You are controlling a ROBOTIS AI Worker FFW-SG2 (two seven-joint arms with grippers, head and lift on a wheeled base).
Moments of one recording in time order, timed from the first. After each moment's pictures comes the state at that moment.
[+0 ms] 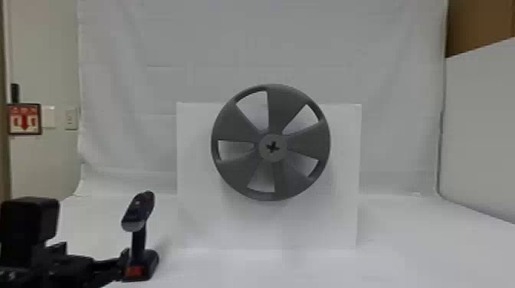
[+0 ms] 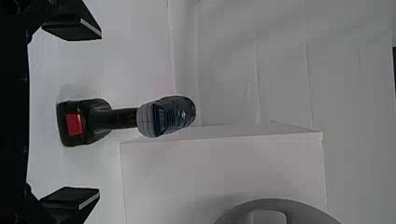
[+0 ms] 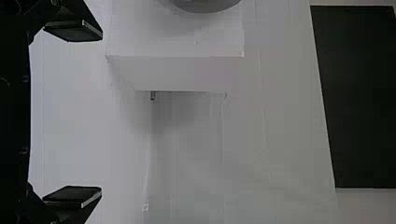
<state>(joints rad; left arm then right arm) -0.27 0.13 0.12 -2.33 0.04 1.04 -0.15 -0.32 -0.47 -0.91 -2.03 -0.22 0.98 1.03</state>
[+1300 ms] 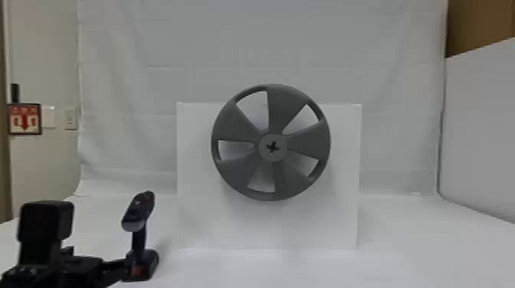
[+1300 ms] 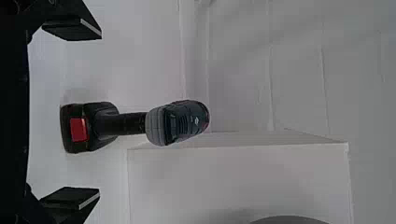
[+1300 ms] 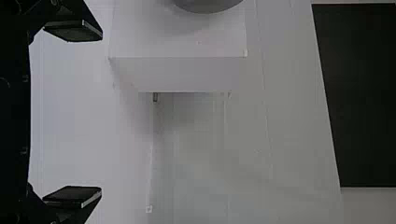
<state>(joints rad) -0.31 0.13 0.11 -2.22 0.06 1.02 -0.09 -0.32 -0.46 -0.89 -2.03 -0.21 0.99 1.03</state>
